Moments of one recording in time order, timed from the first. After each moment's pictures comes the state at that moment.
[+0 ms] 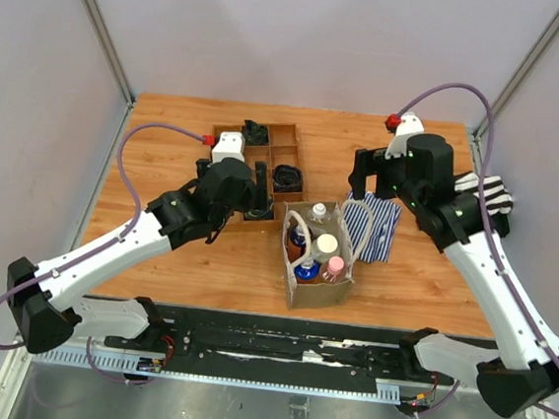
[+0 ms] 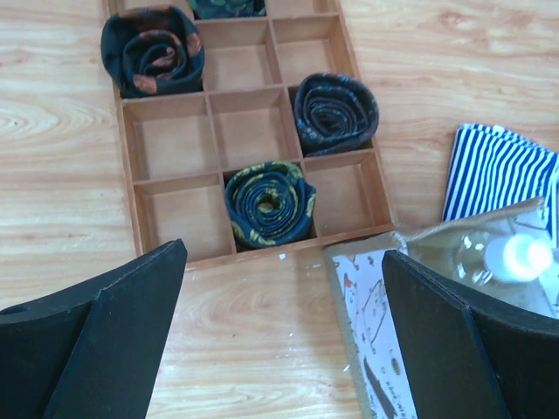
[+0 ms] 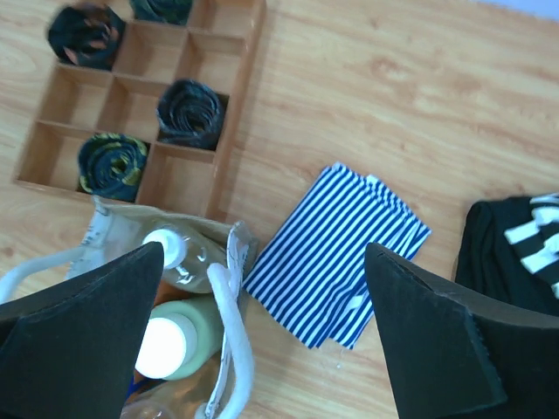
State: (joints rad) left arm -0.82 1.15 1.08 -0.49 -0.61 -0.55; right arm 0.50 1.11 1.34 -0.65 0.07 0.08
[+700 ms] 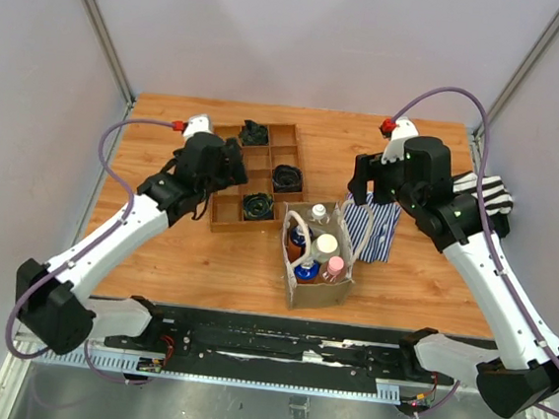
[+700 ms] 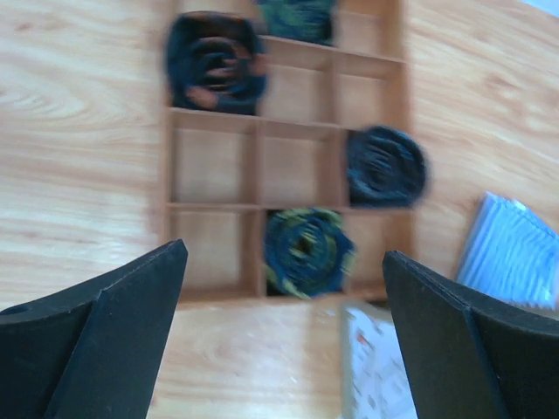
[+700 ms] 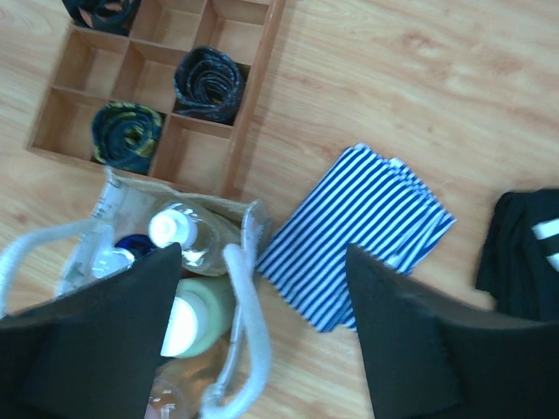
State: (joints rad) left arm -0.59 1.19 1.11 -0.46 -0.44 -0.60; right arm 0.48 1.15 1.33 -0.69 0.02 0.09
